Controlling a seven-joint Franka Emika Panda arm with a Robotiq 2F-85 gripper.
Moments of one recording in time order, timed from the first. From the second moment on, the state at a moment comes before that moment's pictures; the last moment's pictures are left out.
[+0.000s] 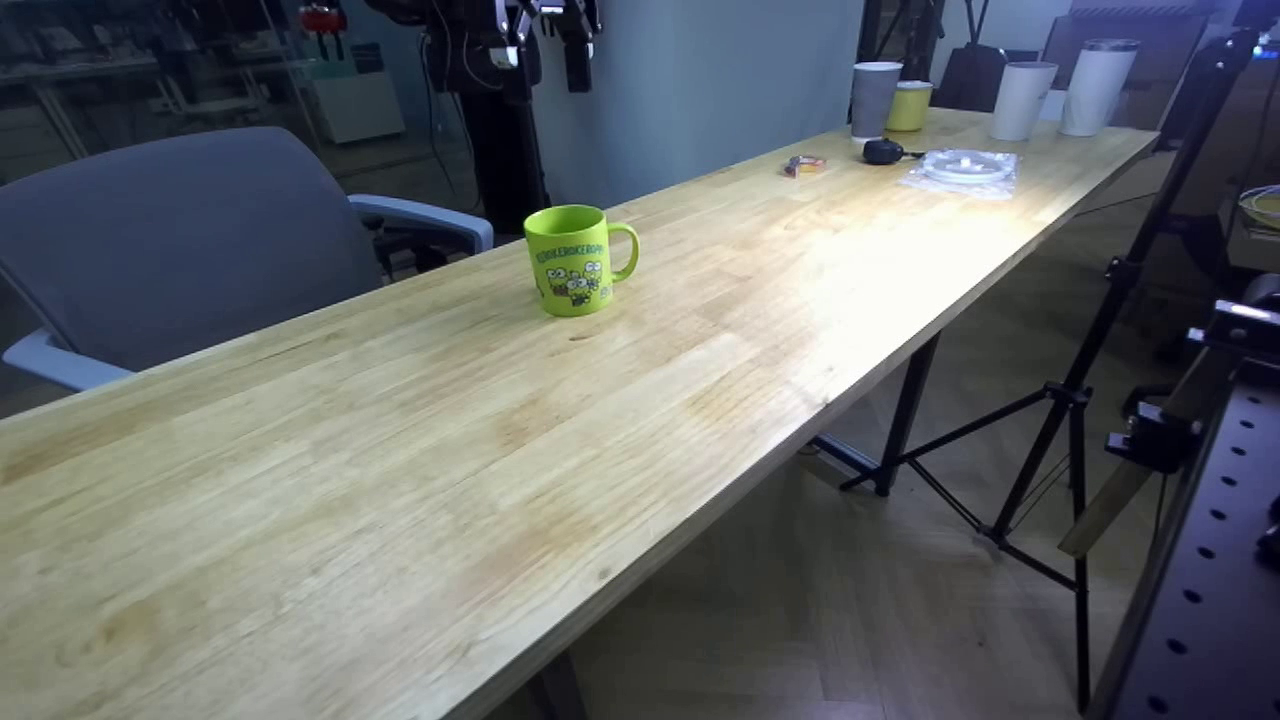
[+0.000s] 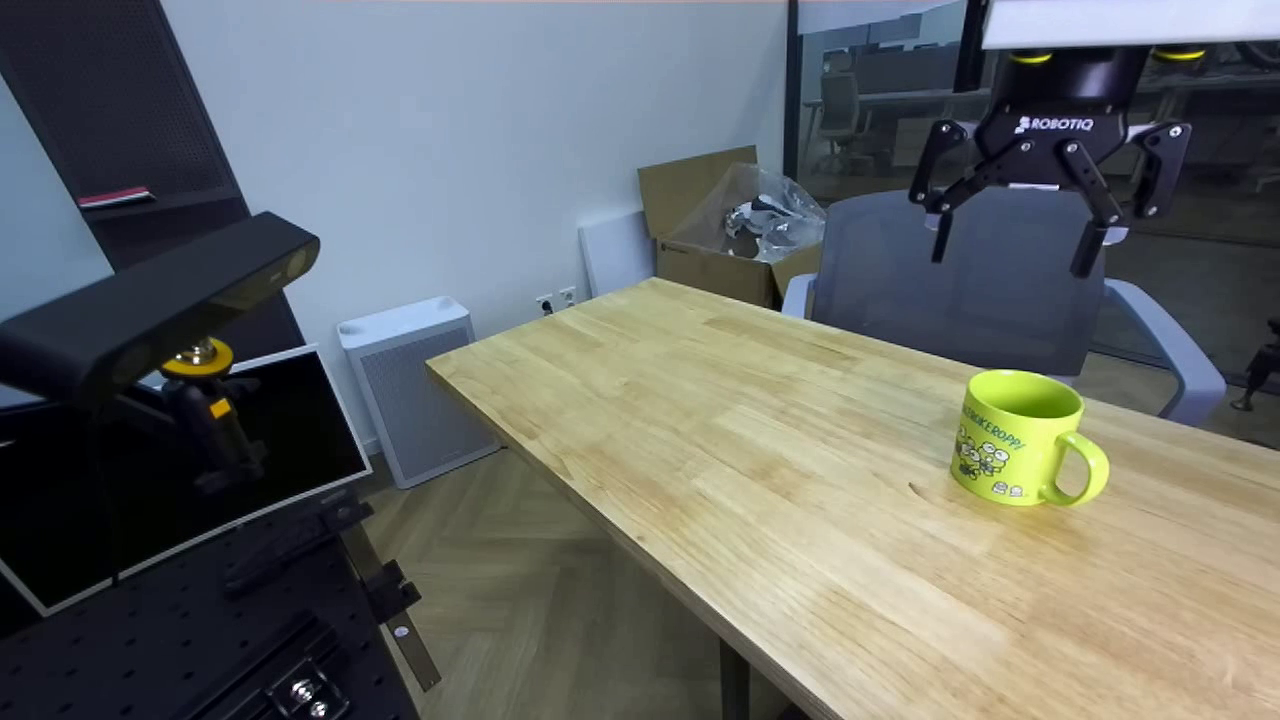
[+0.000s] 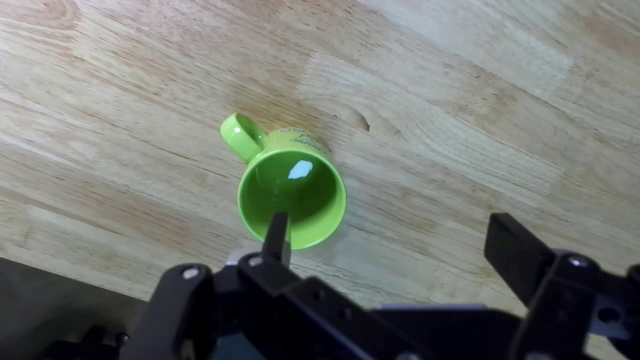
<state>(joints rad) -0.10 0.44 -0.01 -1.85 0.07 2.26 -0.57</state>
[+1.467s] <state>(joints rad) -0.10 0.59 0.03 -1.86 0.01 2.41 -0.56</state>
